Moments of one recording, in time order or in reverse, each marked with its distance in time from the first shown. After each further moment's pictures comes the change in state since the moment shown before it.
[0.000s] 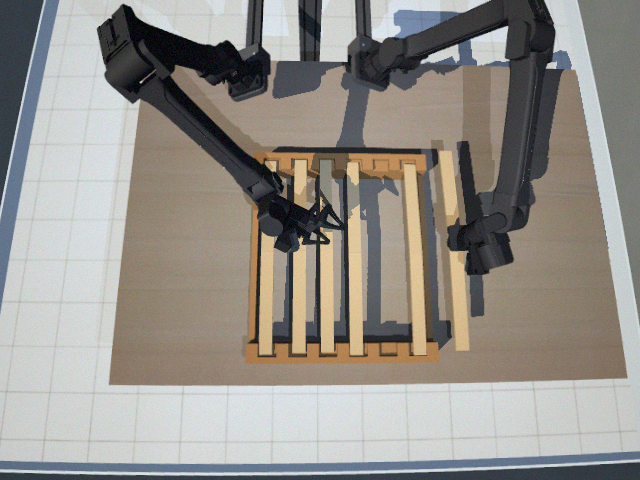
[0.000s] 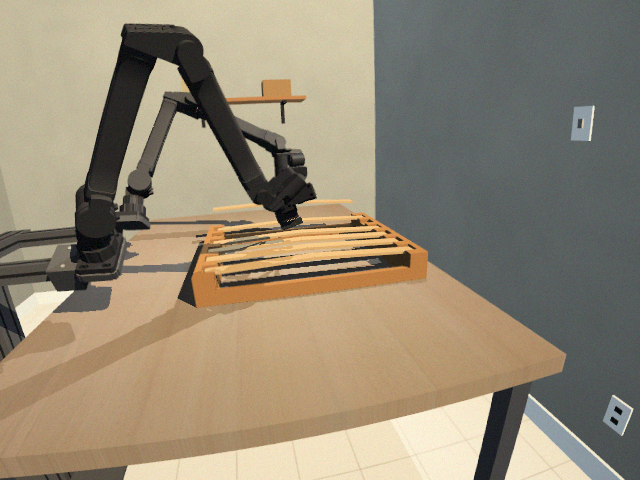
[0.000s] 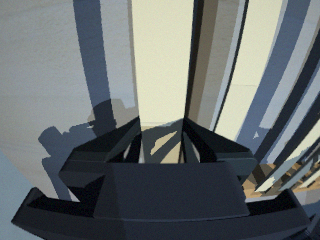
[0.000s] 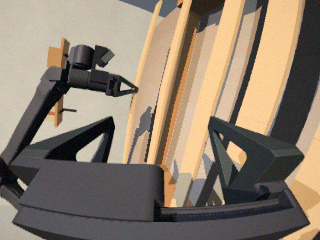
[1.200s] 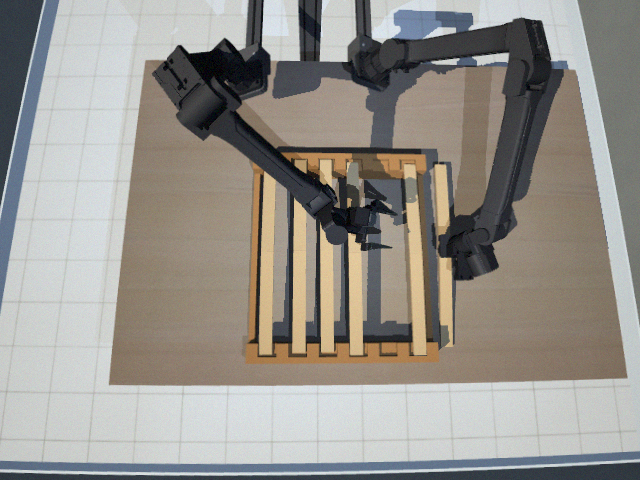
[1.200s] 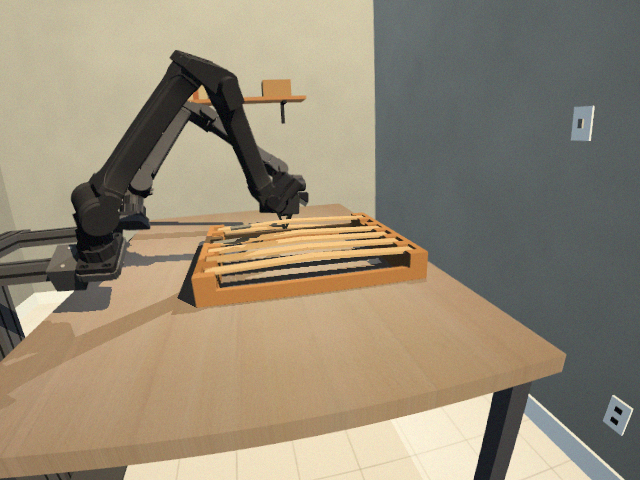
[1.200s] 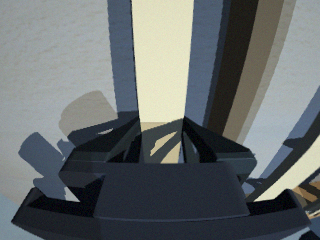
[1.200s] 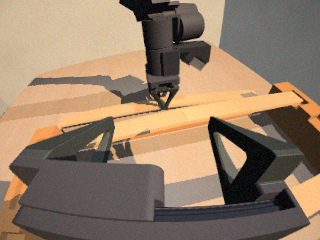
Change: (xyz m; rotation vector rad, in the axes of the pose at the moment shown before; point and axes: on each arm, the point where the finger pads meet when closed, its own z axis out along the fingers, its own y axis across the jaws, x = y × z) left arm 0.000 0.009 0.110 0.026 0.024 0.039; right arm 0.066 0.049 0.144 -0.246 0.065 -1.174
